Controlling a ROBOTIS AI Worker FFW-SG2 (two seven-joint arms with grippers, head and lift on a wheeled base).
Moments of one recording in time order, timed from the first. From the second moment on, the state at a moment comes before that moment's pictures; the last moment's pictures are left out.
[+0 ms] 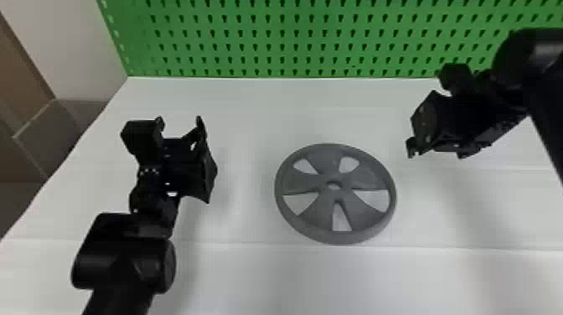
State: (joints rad) left arm -0.09 0.08 -0.04 -1.48 0.08 -0.10 0.07; right arm -0.89 -0.27 0.18 -1.06 -0.39 1.57 -0.04
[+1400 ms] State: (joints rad) left arm -0.10 0.11 -0.06 -1.48 0.09 -0.09 0.07; right arm -0.92 -0.22 0.26 -0.91 -0.34 1.55 -0.04
